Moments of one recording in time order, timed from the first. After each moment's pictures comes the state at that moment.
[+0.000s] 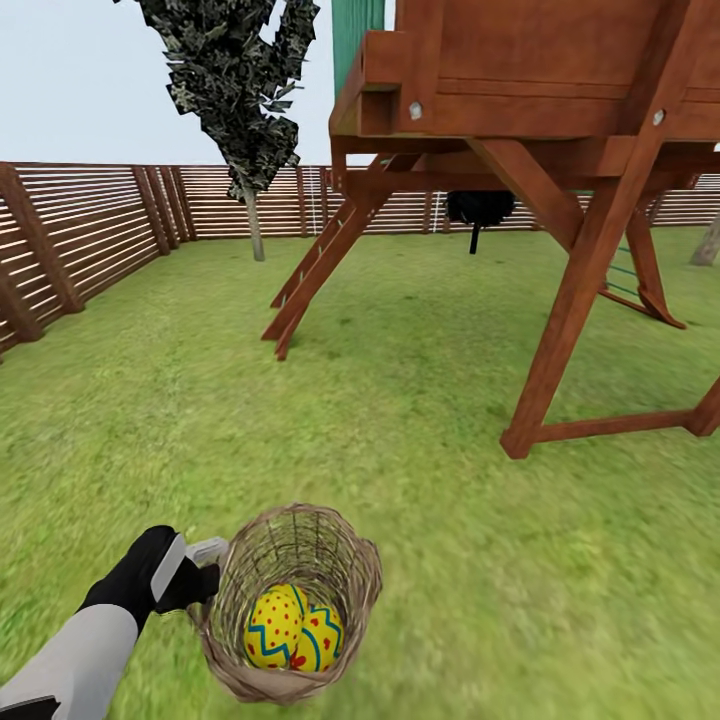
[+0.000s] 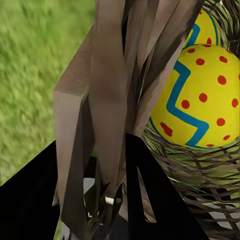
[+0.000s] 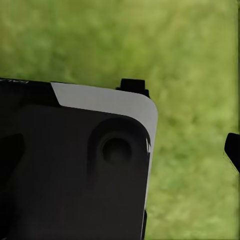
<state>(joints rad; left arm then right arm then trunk) -0.70 0.12 0.19 -0.57 0.14 1.00 0.05 -0.25 -0.07 -0.02 0.04 0.07 -0.11 0.14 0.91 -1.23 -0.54</state>
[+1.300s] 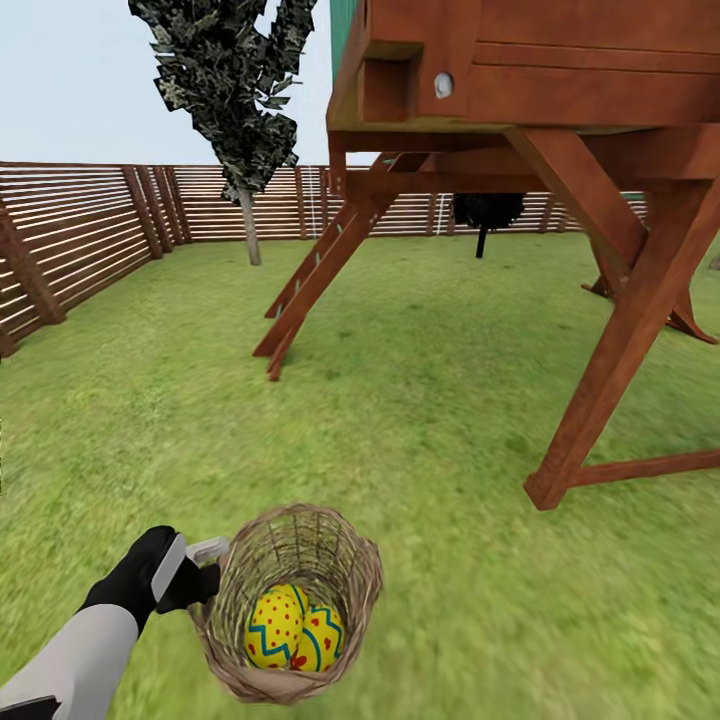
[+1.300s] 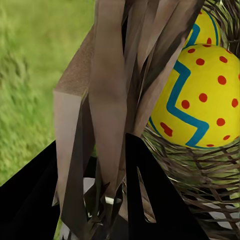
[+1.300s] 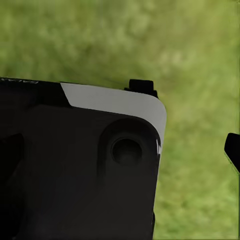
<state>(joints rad) -0.70 0.12 0.19 -0.57 0.14 1.00 0.05 -0.25 -0.06 -0.02 0.04 0.08 -0.11 0.14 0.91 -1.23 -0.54</state>
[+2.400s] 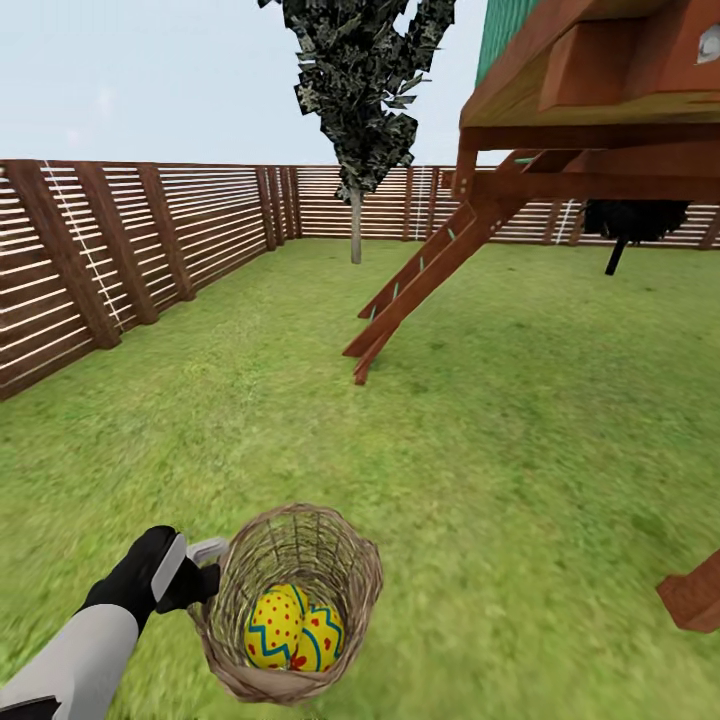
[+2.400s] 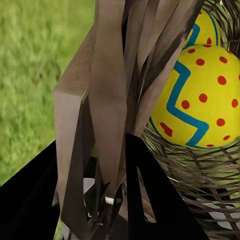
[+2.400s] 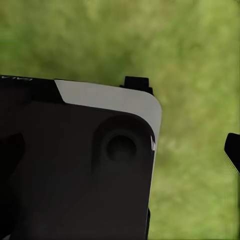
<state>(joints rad) -0.70 0.12 0.19 -0.57 0.14 1.00 0.05 -0.25 -0.06 -0.02 0.05 0.08 -0.11 0.14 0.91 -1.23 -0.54</state>
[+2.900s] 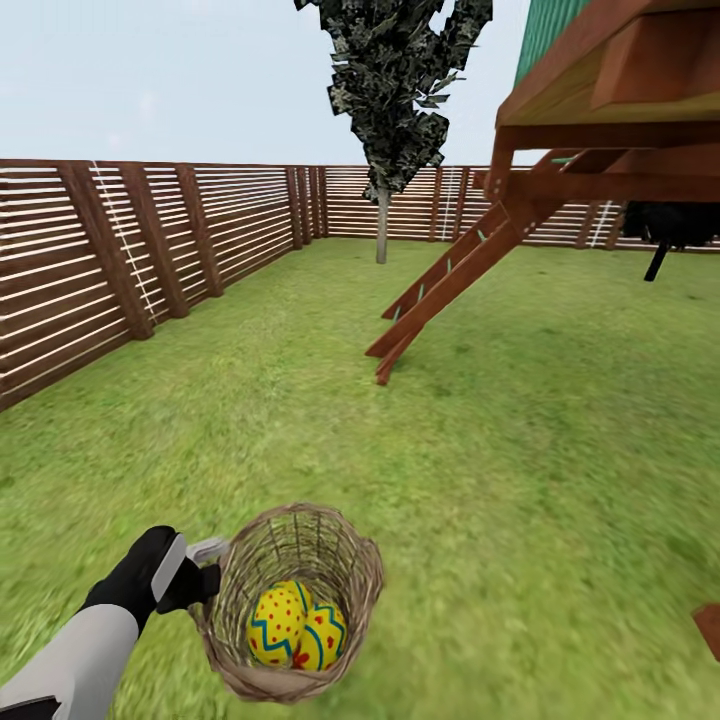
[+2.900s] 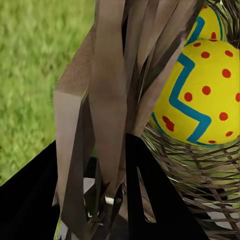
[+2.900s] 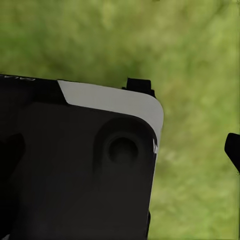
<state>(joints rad) -0.70 0.12 0.19 -0.57 0.15 1.00 0.05 -0.25 -0.06 -0.01 0.04 0.09 -0.11 0.14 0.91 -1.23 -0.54</state>
